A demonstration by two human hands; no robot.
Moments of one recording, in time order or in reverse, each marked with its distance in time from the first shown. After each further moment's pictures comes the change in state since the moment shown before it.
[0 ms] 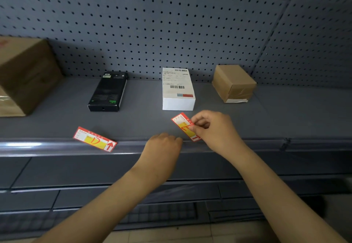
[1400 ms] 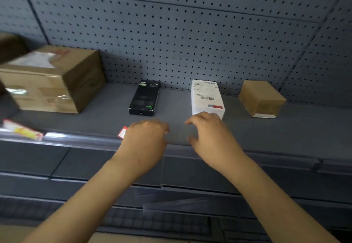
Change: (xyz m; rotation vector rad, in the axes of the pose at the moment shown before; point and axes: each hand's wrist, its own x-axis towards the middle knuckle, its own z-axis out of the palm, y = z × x) left_hand -0.053 -0.085 -0.046 -0.095 0.162 -0.287; right_hand -0.021 -0.082 0.042 -0.496 -0.086 -0.337
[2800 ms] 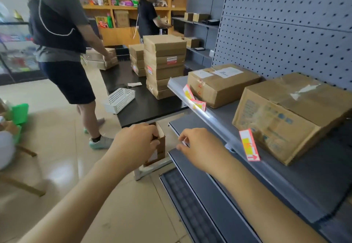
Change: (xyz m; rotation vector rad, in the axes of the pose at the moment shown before) left_hand -0.329 -0.593 -0.141 0.106 -0.032 -1.050; right_hand 0.165 -0.675 0.248 0.219 -0.463 -0.858
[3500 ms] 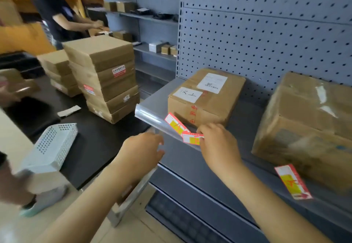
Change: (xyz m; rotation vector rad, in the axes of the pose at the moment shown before) left_hand 0.264 -0.064 0.030 -0.039 -0.171 0.453; right_hand 0.195 0.051 0.011 -0.333 0.377 0.541
